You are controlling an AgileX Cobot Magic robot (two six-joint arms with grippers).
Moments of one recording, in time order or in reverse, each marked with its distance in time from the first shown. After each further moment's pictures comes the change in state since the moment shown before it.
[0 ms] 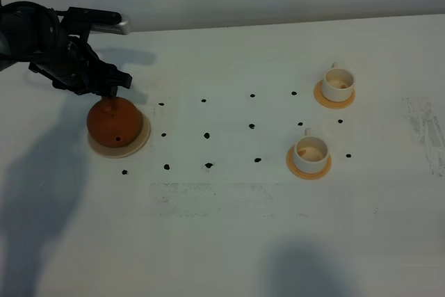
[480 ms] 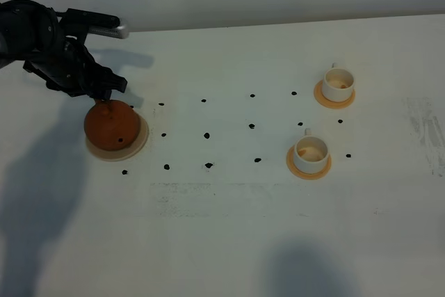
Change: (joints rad) left arm 0.002 -0.005 -0.005 0.065 0.047 -0.004; right arm 0.000 0.000 0.000 0.000 0.000 0.000
